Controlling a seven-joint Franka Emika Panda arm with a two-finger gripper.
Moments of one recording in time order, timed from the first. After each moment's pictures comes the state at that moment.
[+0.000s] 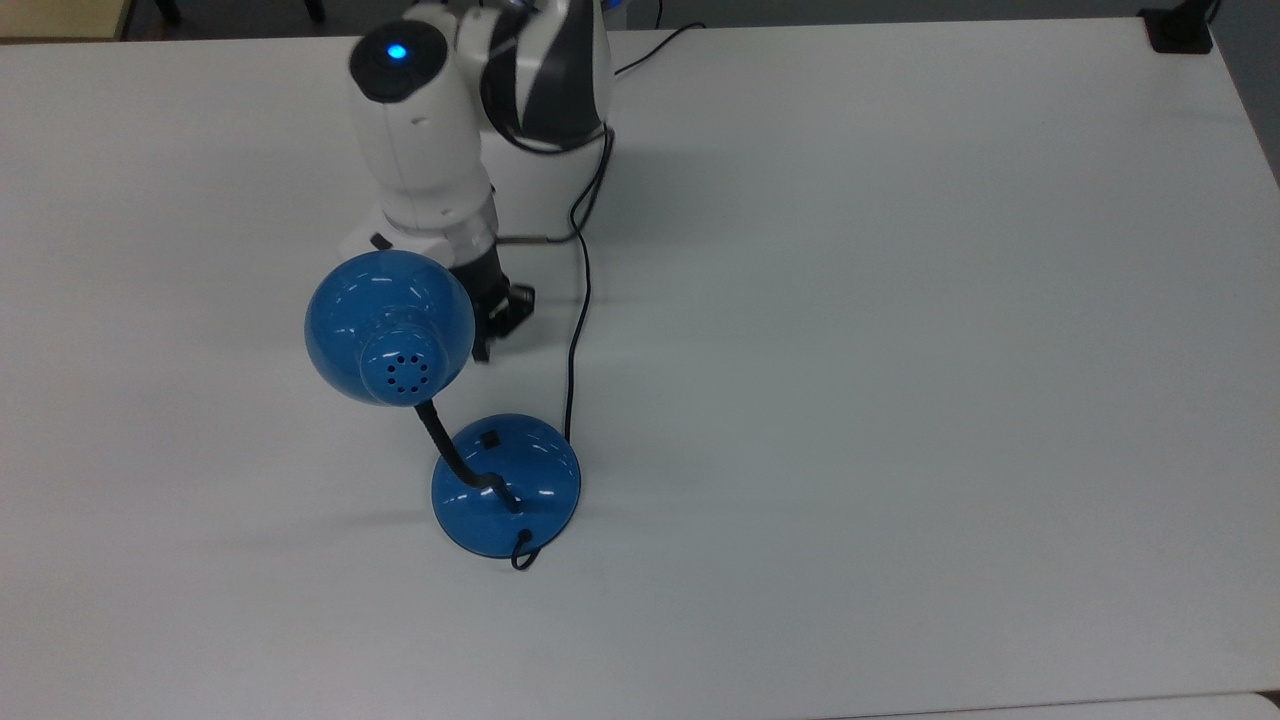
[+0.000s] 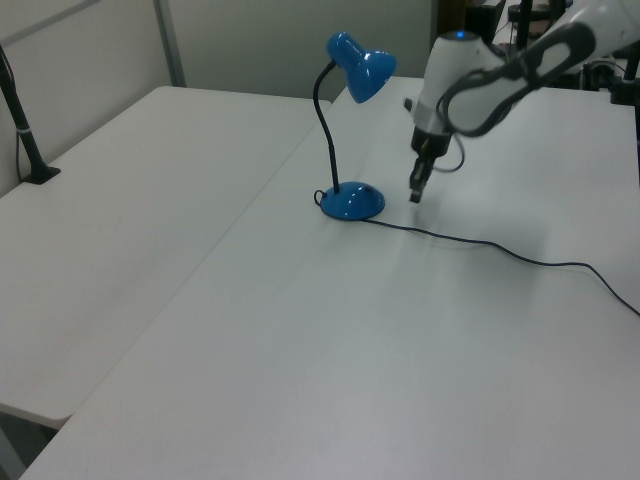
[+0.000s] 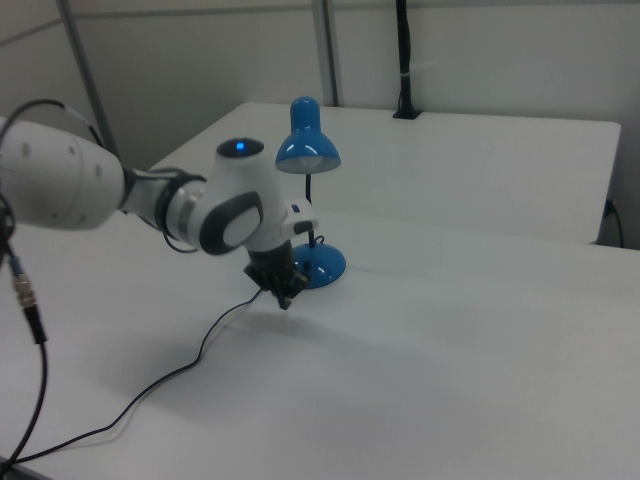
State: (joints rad) arm -0.02 0.37 -0.06 -1.90 0.11 2.43 -0.21
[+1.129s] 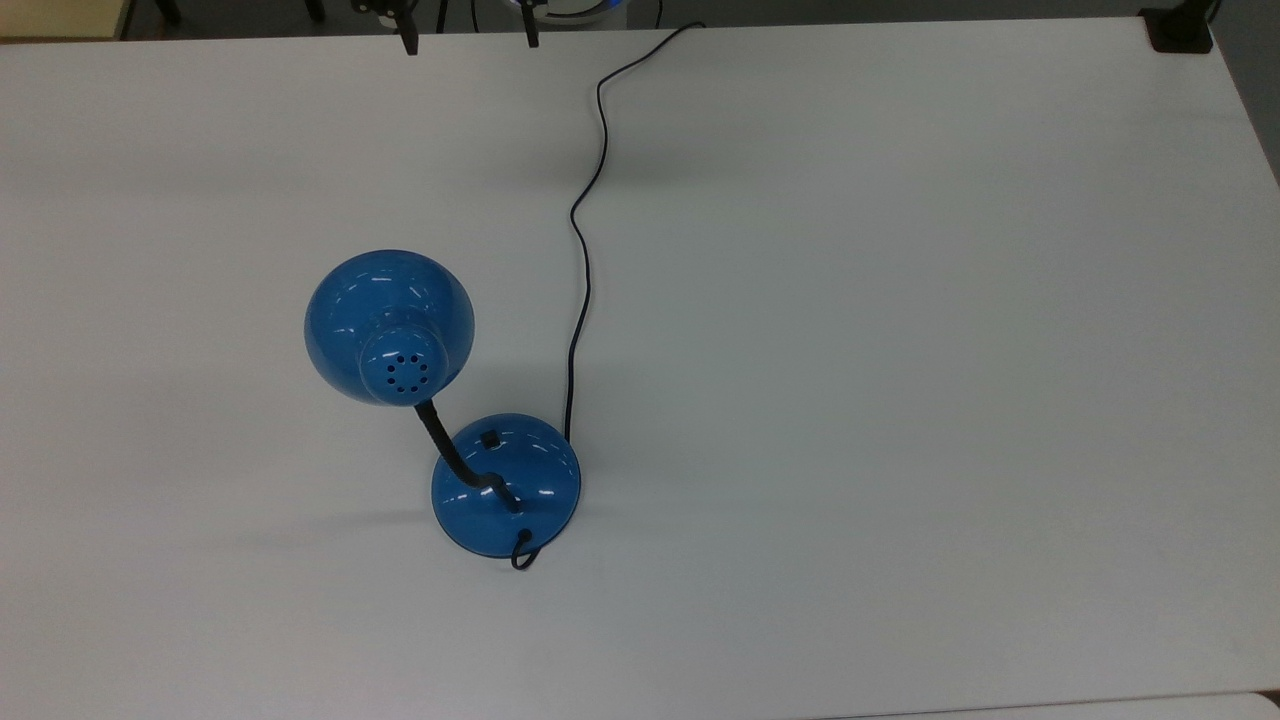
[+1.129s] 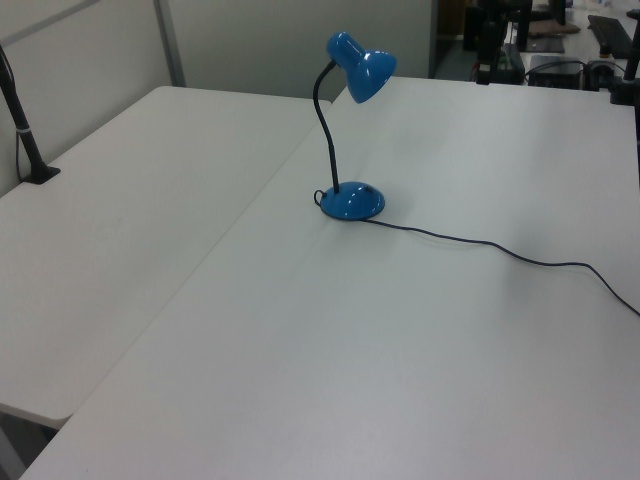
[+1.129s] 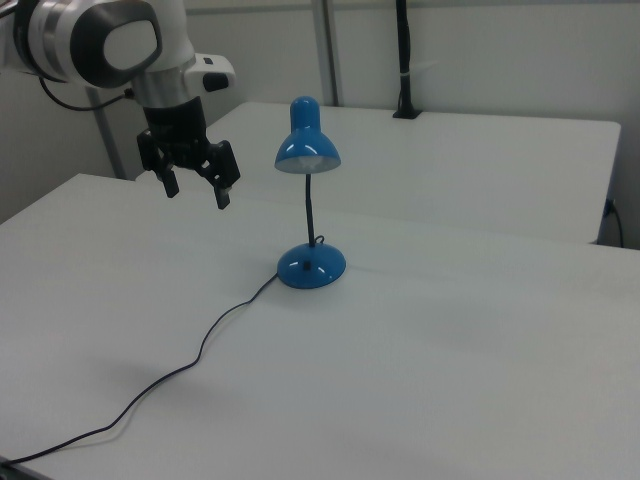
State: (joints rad) arm 0.03 -0.09 -0.08 -1.75 0.05 1.73 -0.12
